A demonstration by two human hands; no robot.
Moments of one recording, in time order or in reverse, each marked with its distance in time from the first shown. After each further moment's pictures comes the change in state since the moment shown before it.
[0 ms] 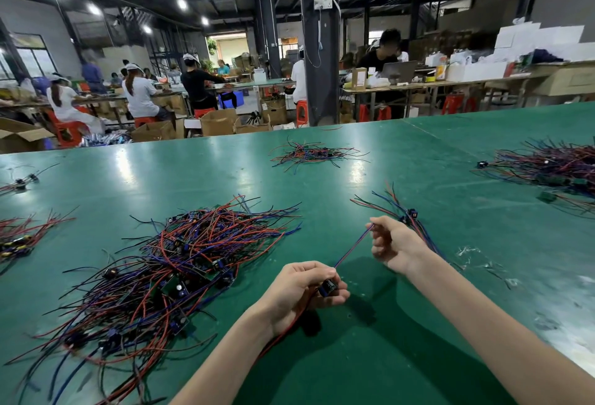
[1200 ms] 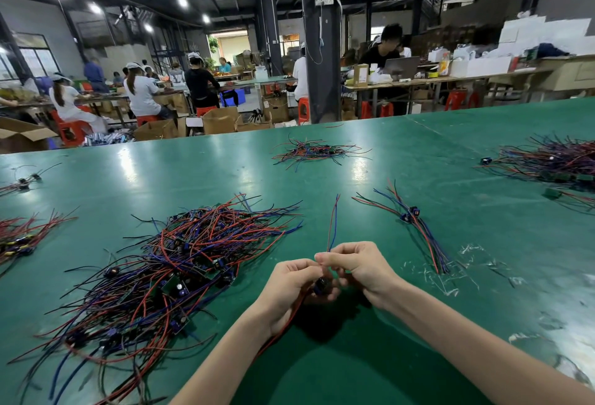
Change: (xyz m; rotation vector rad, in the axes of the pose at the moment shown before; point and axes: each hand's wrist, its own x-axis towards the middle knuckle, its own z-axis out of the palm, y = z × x) left_hand 0.003 -0.005 -0.006 0.045 0.057 0.104; right_hand -0.040 0.054 0.026 -0.419 -0.349 -0.229
